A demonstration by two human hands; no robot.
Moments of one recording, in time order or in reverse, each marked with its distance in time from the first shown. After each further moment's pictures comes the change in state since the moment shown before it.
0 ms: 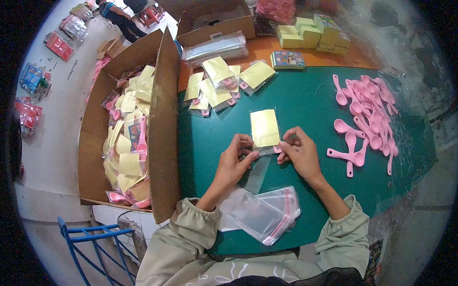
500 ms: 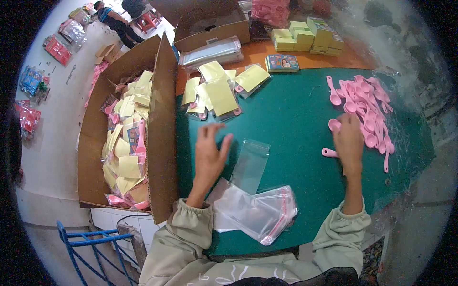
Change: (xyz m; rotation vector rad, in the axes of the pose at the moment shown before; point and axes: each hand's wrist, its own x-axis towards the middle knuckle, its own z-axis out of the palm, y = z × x) left_hand 0.010 0.011 -0.034 0.790 0.302 0.290; right_hand -0.007 -0.036 -0.100 -1.392 0.547 -0.300
